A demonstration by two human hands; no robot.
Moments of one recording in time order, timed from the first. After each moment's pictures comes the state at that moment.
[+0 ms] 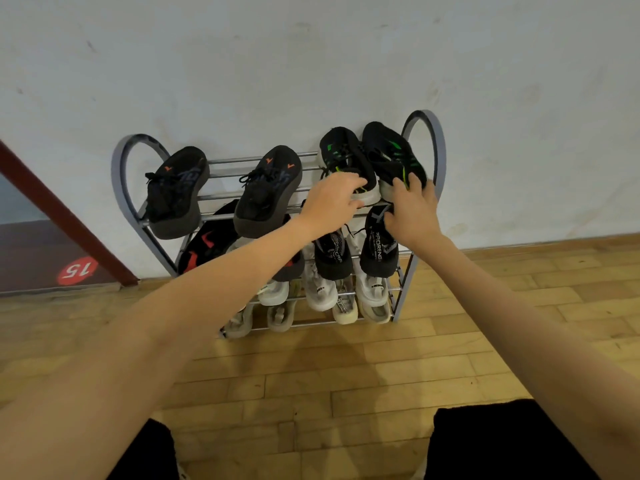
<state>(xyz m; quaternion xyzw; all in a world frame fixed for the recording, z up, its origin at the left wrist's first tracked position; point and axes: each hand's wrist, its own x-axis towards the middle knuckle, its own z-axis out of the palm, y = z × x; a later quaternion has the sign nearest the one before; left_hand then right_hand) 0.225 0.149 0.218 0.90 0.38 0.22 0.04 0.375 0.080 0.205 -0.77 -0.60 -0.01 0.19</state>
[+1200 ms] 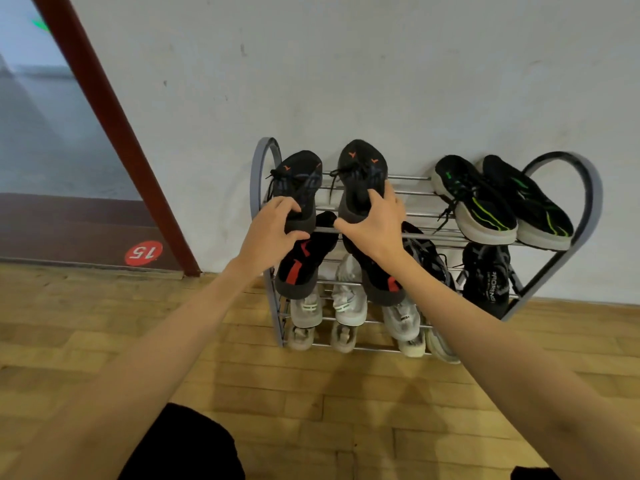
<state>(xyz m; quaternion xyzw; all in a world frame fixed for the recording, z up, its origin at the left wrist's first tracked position) -0.069 0.173 0.202 0.78 0.53 0.32 0.09 0.129 0.167 0.210 -0.67 -0.63 0.10 0.37</state>
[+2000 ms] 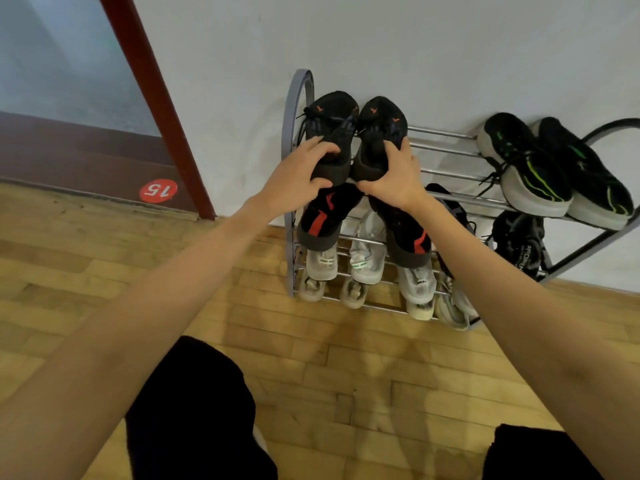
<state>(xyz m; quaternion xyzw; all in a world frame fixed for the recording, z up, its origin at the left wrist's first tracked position) -0.084 0.179 0.200 0.81 0.49 0.29 0.13 0.112 0.194 0.201 -0.66 -0.70 0.16 0.24</state>
